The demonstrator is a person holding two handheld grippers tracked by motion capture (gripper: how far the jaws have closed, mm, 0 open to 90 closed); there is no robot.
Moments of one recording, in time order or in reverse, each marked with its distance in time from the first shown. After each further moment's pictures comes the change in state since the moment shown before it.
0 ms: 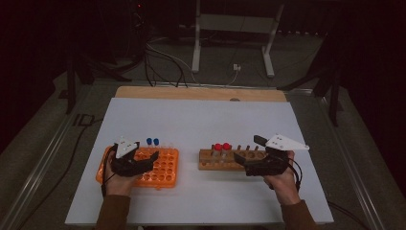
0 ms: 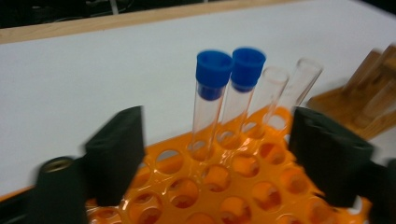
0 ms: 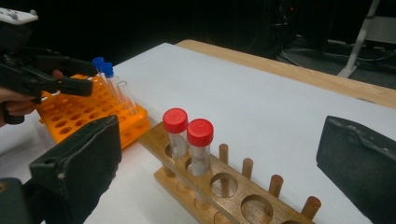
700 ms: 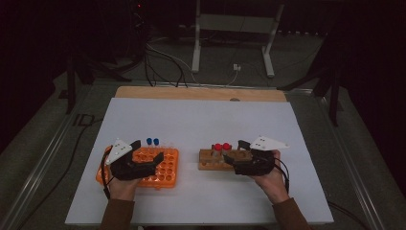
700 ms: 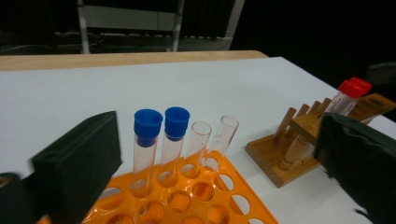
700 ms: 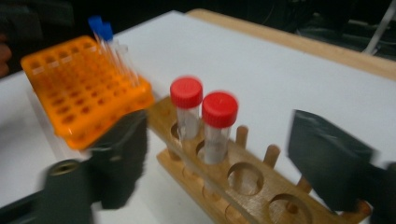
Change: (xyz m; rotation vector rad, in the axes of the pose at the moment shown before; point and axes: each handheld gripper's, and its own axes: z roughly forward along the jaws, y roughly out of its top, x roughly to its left) left arm -0.020 0.008 -0.017 -0.158 -0.120 -0.058; right arm 0.007 -0.016 0.036 0.108 0.033 -0.055
